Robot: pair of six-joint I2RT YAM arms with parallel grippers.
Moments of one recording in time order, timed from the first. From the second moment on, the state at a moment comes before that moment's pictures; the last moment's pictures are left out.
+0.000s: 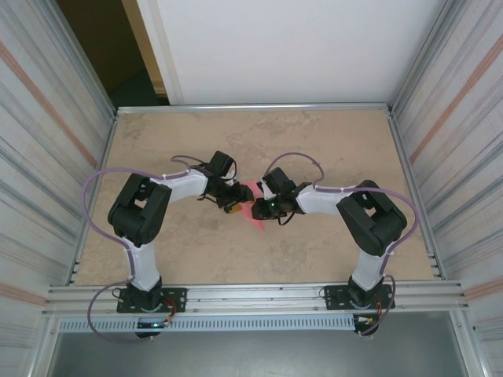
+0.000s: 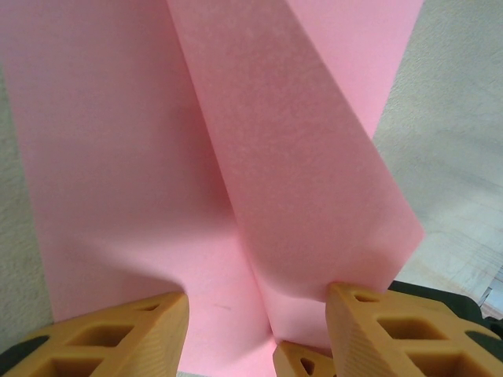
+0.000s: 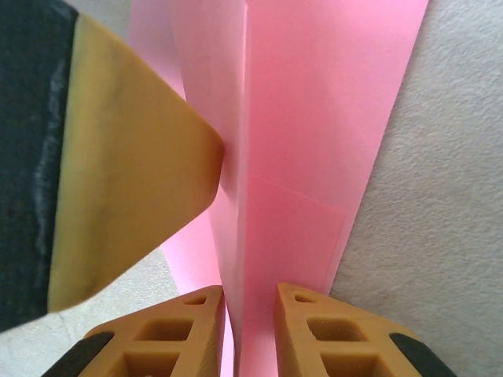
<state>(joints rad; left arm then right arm) -0.53 1.91 1.12 -0.40 0.50 -0.80 0.71 1.80 0.95 -0.19 -0.31 0.54</state>
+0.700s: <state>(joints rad) -0.53 1.90 1.12 -0.41 0.50 -0.80 0.69 1.81 0.92 -0.11 -0.36 0.54</state>
